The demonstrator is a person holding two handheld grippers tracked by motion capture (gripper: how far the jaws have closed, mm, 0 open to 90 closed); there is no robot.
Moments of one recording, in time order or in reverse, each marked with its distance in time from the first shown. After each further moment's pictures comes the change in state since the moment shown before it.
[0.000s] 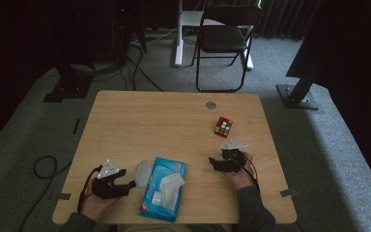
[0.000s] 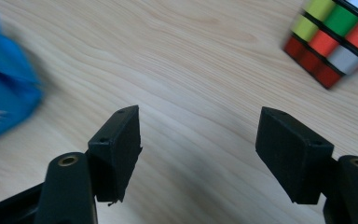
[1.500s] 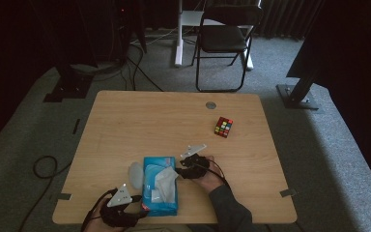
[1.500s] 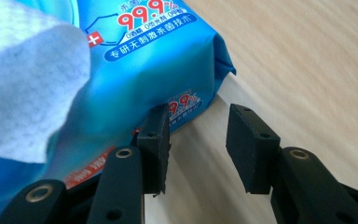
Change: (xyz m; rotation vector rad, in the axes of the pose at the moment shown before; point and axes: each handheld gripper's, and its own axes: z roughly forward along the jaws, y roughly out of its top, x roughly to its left) left arm -0.061 -0.017 -0.008 0.075 -0.198 0.173; right arm 0.093 0.036 0.048 0.094 0.278 -0.206
